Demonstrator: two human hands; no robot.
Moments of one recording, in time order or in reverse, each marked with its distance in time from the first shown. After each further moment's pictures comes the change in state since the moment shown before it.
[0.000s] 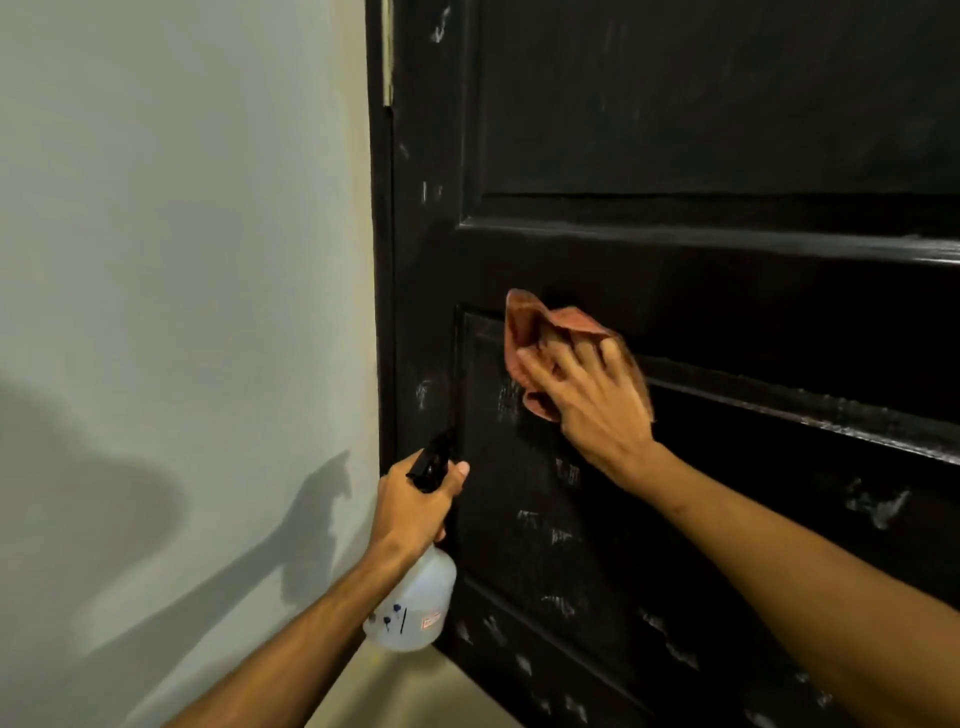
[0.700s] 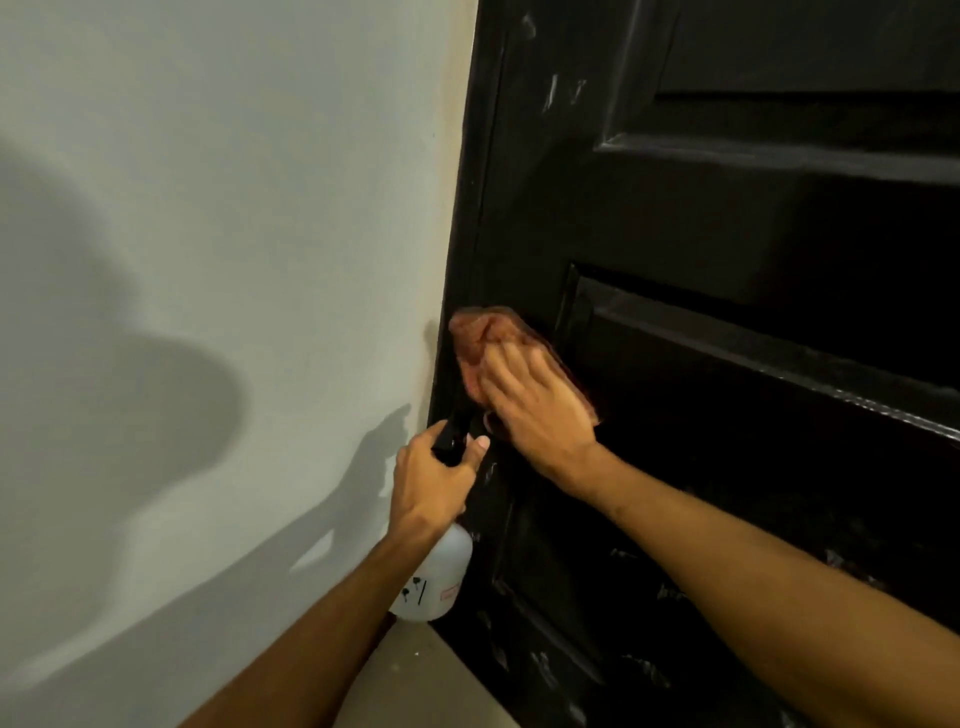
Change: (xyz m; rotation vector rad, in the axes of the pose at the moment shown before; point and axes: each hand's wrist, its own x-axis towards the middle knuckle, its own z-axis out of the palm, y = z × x) left_hand 0.135 -0.106 -0.018 0.023 0.107 -0.055; right_hand 0.122 -0.164 0.103 -0.127 -0.031 -0.329
